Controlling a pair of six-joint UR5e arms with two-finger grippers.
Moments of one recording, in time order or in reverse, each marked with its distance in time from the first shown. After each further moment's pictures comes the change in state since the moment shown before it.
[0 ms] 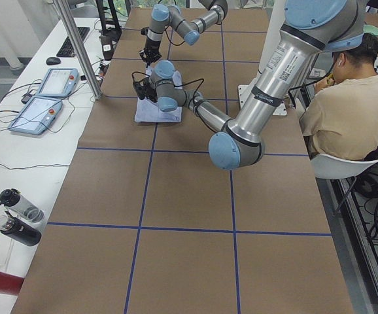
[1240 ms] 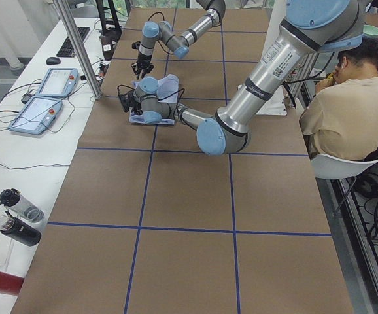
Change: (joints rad) left arm -0.022 -0.158 0.399 -0.224 0.067 0.047; right arm 0.008 0.076 -0.331 0.254 0.000 -0.120
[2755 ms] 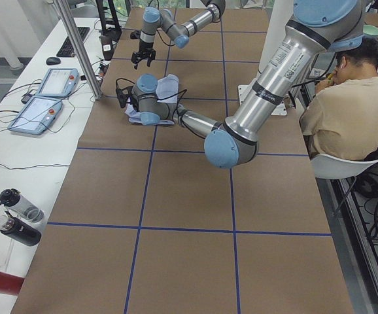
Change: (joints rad) left arm -0.072 0.104 -0.185 -0.002 -0.159 0.099; right arm 0.050 -0.131 0.257 -0.090 0.101 -0.250
